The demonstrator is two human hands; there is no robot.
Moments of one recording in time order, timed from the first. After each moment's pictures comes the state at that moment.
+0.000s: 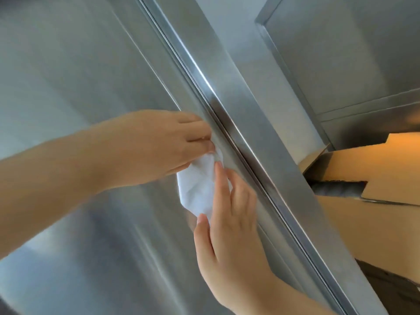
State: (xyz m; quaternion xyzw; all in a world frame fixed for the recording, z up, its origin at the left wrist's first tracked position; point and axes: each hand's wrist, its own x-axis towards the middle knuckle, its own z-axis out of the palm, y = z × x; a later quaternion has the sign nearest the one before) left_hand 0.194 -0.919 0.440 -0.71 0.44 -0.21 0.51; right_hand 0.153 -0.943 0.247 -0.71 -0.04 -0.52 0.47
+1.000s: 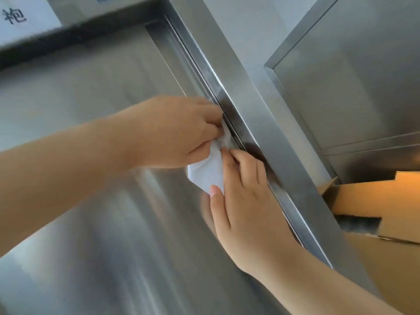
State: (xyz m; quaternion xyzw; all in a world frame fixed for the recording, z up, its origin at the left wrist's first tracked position) left_hand 0.177 -0.911 0.501 -0.62 0.52 -0.37 0.46; right_hand 0.159 -0.973 0.319 -0.75 -0.04 -0.58 0.32
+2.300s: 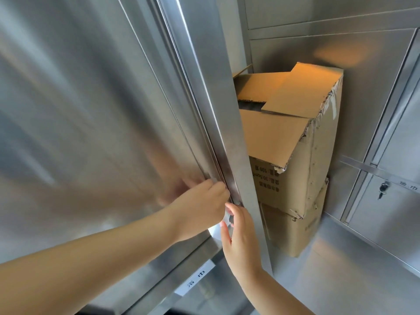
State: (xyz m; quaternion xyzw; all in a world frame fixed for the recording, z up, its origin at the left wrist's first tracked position) left_hand 0.168 -0.915 0.098 -0.62 0.61 -0.17 0.47; right_hand 0.103 -0.977 -0.062 -0.80 0.14 -0.39 0.43
